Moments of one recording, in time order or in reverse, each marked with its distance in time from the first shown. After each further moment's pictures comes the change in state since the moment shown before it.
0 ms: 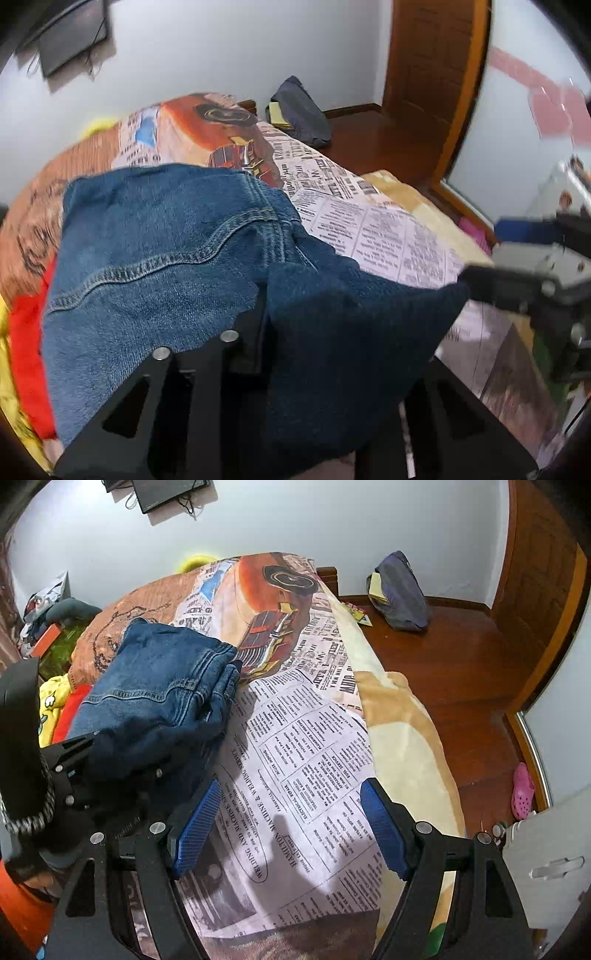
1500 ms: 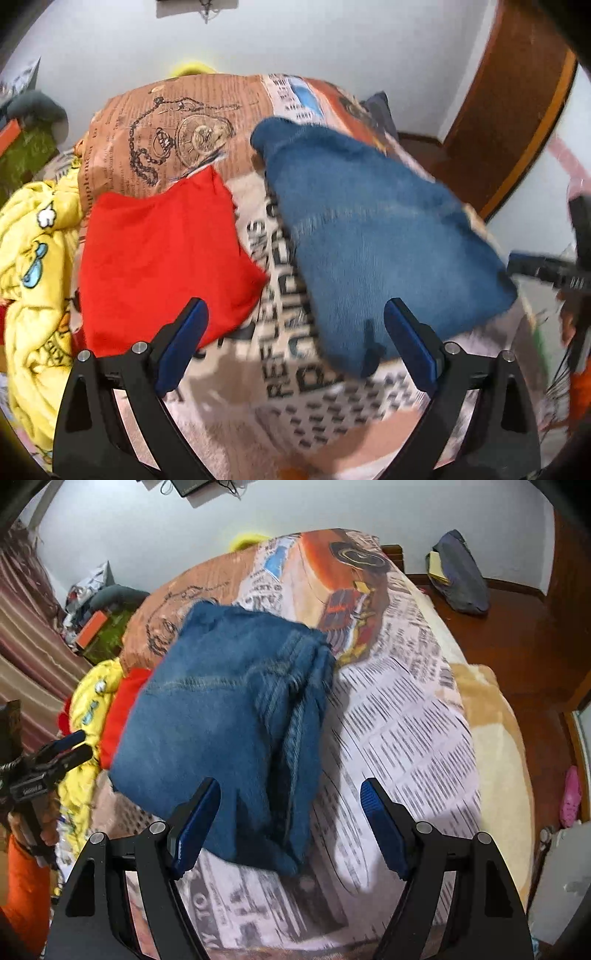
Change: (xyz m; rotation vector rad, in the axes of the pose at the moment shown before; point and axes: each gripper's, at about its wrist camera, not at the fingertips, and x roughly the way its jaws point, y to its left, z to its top) left arm -0.103 0.210 -0.078 -0.368 0.016 0.022; right arm 0.026 0.037 0.015 -0.016 0.097 0.250
